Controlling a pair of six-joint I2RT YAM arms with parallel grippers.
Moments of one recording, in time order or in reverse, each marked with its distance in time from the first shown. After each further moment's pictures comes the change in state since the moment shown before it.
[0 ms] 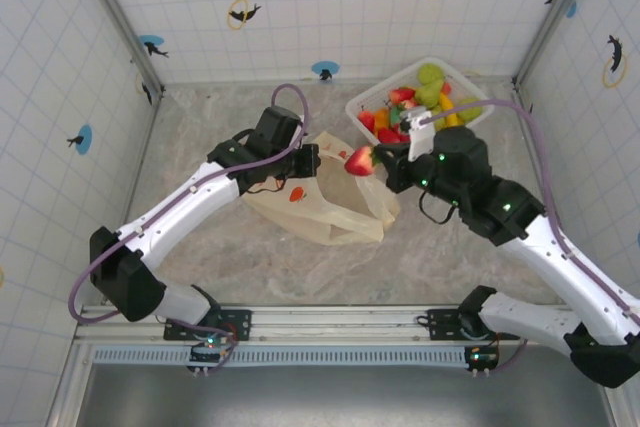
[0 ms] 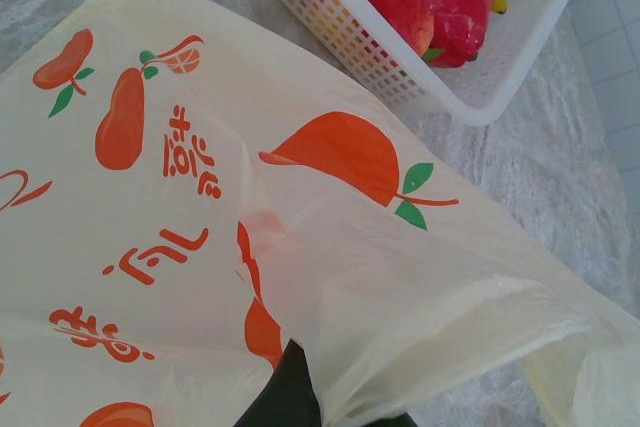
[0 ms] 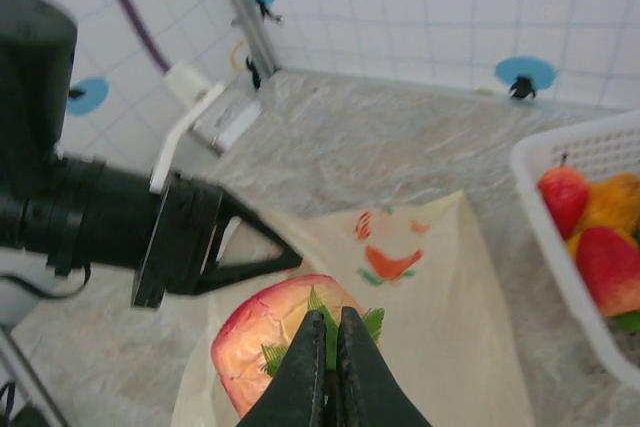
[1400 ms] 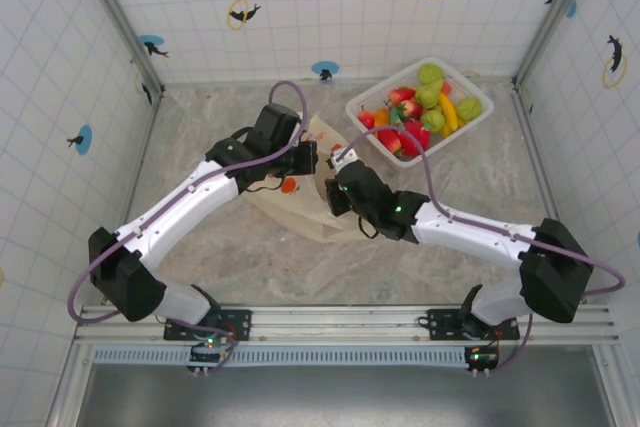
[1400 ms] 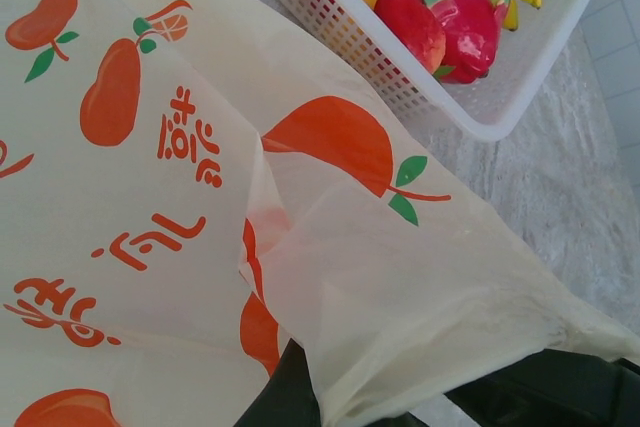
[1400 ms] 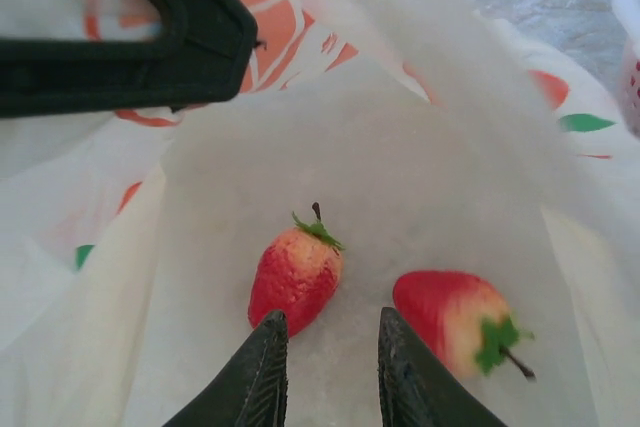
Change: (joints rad) left arm 0.006 0.000 0.022 -0.020 -0.038 -0.001; right arm 0.173 0.405 -0.211 0.395 0.257 0.011
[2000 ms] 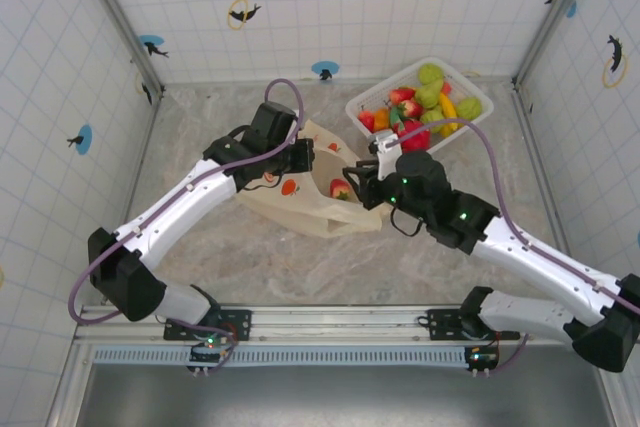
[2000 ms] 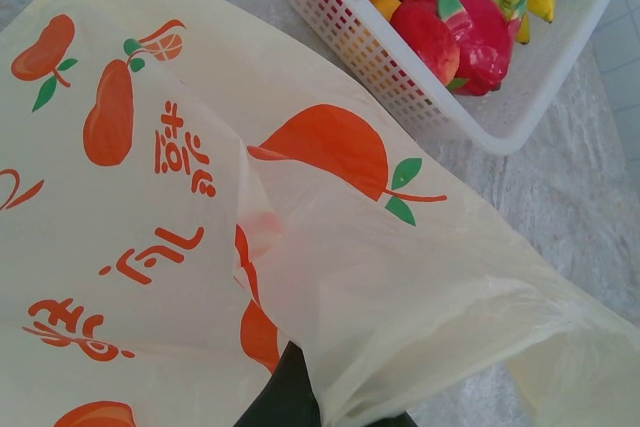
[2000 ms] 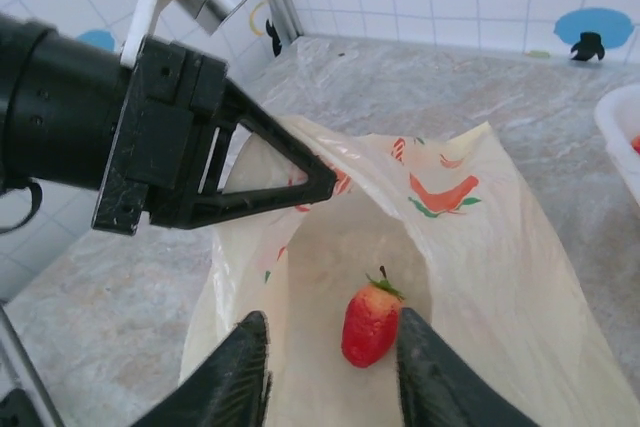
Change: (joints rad) left arm 0.020 0.000 0.000 0.000 0.000 0.001; right arm -0.105 -0.357 0.015 -0.153 -0.216 0.033
